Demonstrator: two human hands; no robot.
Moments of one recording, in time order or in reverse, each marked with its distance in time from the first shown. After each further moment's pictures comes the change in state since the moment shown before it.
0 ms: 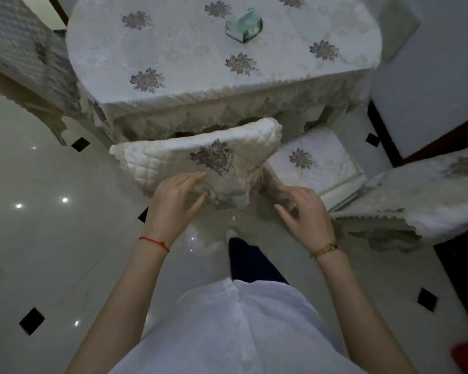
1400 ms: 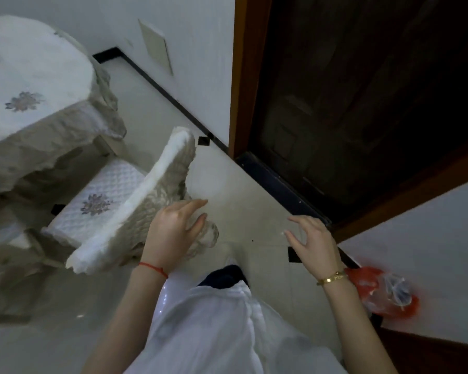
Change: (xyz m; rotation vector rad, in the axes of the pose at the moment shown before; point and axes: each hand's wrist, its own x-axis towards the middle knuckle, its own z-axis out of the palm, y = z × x) left_hand 0.055 0.631 0.354 -0.155 -0.231 0.473; right_hand -0.380 0.503 -0.342 -0.032 0.274 0.684
